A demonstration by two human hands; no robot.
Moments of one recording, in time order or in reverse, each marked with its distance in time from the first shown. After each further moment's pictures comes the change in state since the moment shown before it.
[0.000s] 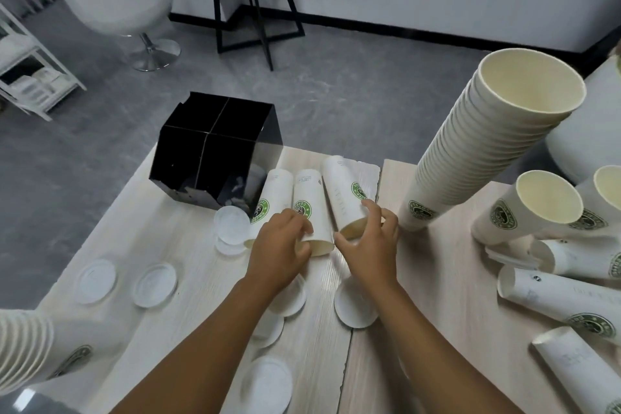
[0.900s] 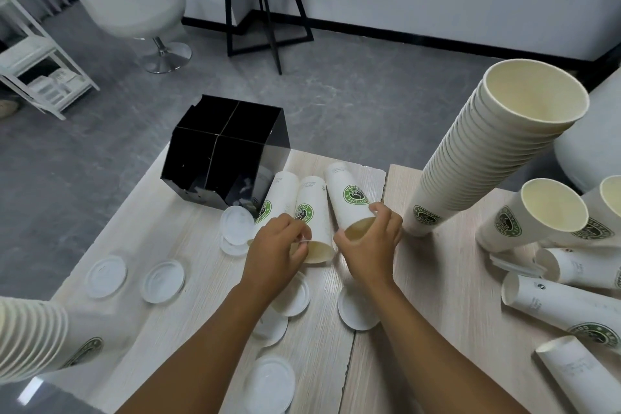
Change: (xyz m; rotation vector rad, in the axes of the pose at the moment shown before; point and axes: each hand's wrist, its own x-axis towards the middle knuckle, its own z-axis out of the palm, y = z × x) left_hand -0.013 -0.003 -0.016 -0.002 0.037 -0.009; right_hand 0.002 -0.012 0.009 0.108 0.097 0.023
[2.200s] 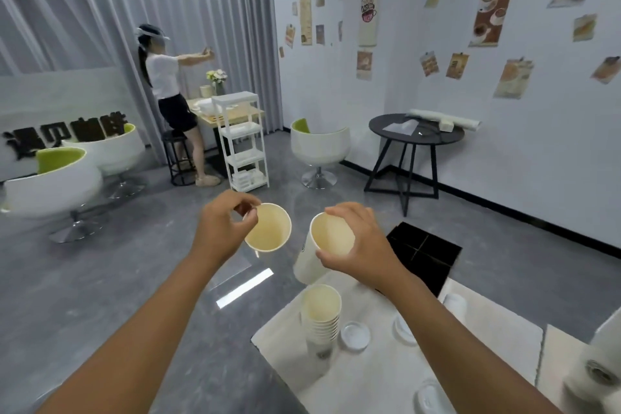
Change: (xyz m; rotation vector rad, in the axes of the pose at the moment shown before) left_hand -0.221 -0.077 -0.508 0.122 0.769 -0.166; right_hand -0.248 -0.410 0.014 0.117 -0.594 -1.059
